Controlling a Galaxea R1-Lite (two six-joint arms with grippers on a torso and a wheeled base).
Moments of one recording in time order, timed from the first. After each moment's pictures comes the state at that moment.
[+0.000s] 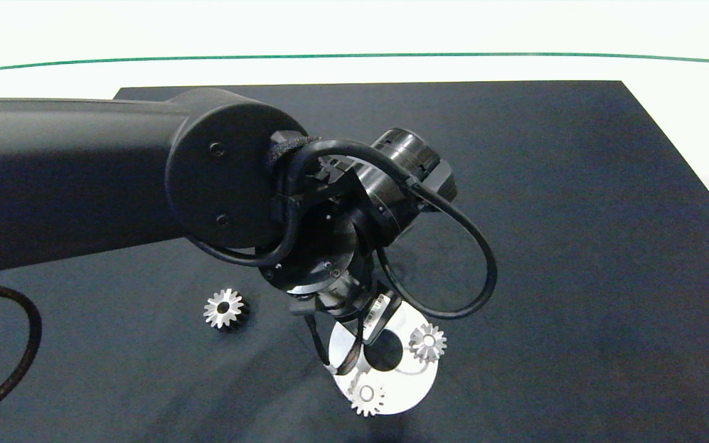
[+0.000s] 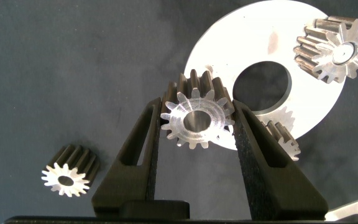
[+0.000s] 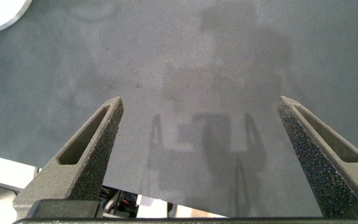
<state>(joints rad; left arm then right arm) -0.93 1.95 -1.83 0.91 0.42 -0.08 0.09 0.54 -0.29 0.15 0.10 -0.09</state>
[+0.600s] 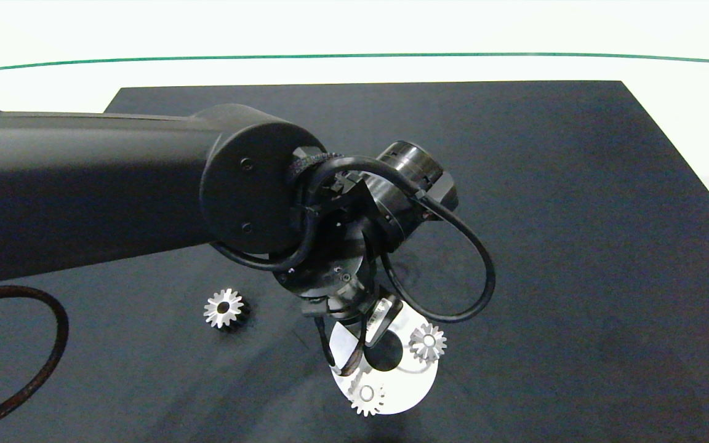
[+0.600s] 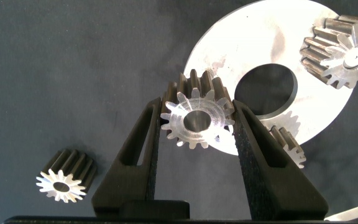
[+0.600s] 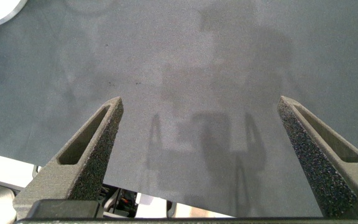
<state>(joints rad) -0.92 1.98 -1.83 0.90 0.42 -0.07 0.09 0.53 -0.28 0.15 0.10 -0.09</state>
